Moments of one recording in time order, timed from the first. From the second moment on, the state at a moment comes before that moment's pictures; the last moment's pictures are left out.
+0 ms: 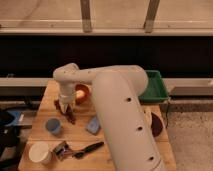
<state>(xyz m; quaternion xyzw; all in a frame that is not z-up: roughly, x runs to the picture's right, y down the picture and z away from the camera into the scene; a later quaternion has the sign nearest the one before) -0.213 0.107 0.849 -0.41 0.11 0.45 0.78</state>
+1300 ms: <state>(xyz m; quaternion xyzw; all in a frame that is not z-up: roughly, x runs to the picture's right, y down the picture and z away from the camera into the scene) -0.257 0.048 0.701 -0.44 -0.13 0.37 0.81</state>
